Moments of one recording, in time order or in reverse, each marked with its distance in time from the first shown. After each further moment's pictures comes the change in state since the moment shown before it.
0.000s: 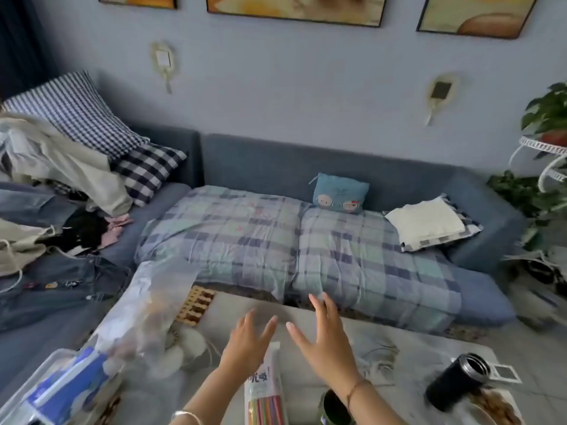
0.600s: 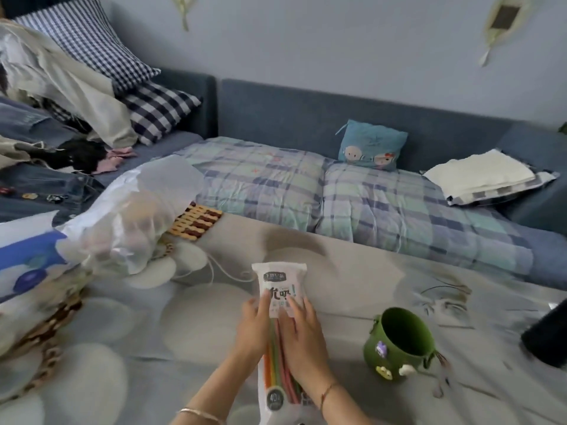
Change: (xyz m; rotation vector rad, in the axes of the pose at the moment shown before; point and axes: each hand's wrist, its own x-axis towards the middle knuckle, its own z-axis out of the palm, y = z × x) left_hand 0.104 -0.279 0.197 -0.531 0.144 -0.089; right_hand -0.005 0.191 0.319 0.188 -0.074 0.042
